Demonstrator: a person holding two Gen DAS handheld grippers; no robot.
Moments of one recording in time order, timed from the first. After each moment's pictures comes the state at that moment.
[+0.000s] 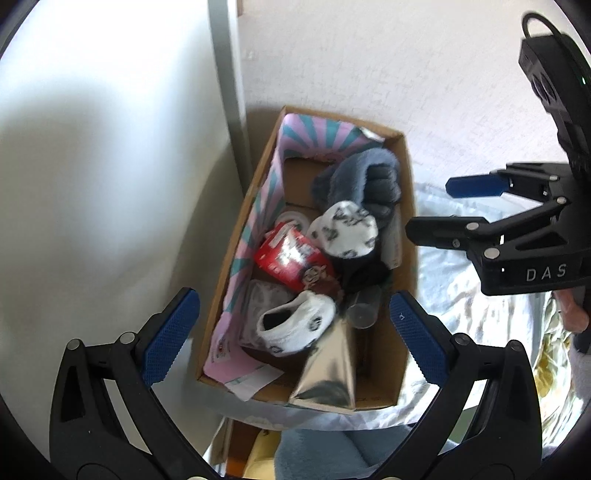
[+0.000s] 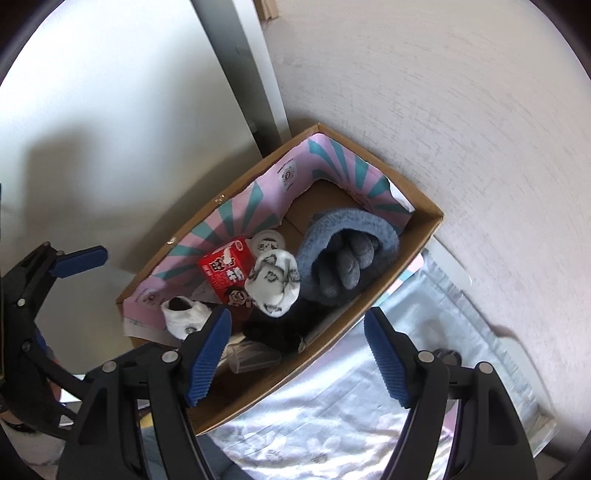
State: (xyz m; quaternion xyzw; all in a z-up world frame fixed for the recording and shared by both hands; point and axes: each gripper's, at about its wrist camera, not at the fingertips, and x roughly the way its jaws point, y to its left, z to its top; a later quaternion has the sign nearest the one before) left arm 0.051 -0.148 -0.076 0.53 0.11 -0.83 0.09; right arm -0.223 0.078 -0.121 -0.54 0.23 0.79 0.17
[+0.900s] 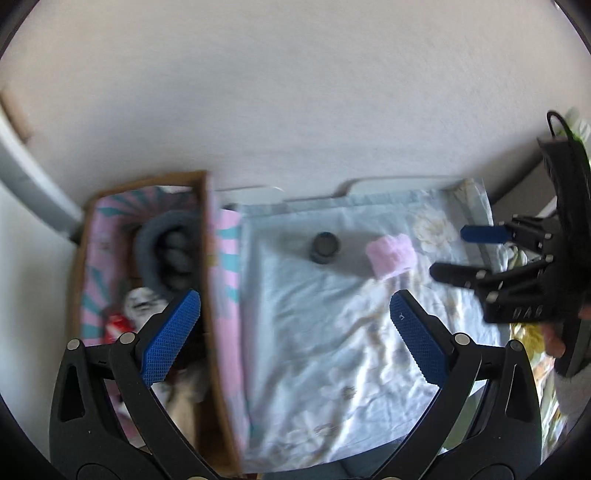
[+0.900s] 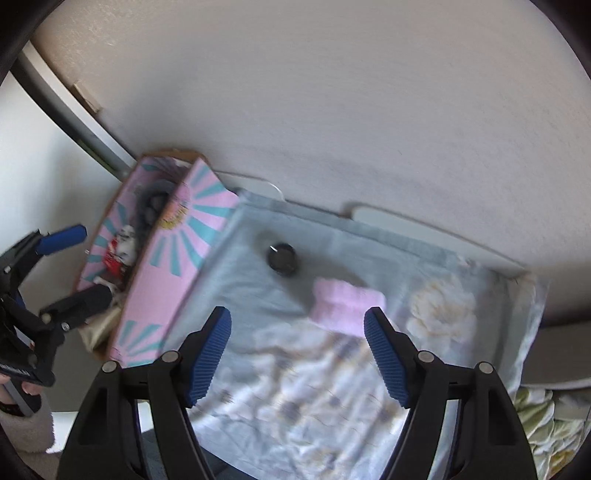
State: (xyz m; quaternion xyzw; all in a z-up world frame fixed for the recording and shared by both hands) left arm -0.042 0.021 -0.076 0.53 0.02 -0.84 -0.06; right arm 0.010 0.123 -0.130 -0.46 0.35 0.74 0.34
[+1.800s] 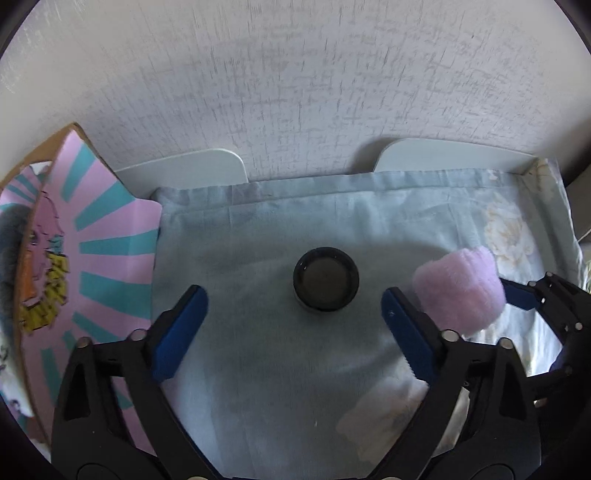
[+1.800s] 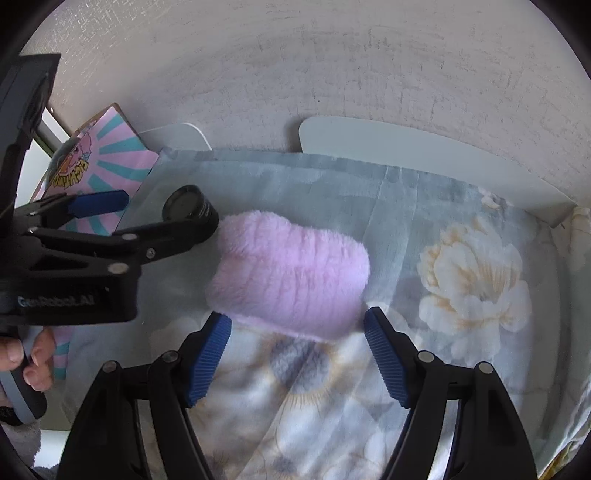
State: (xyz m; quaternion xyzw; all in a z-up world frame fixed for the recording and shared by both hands) left arm -0.116 0.065 -0.226 0.54 0.00 -0.84 -0.02; right arm 0.038 0.130 -0.263 -0.42 0.34 0.74 0.39
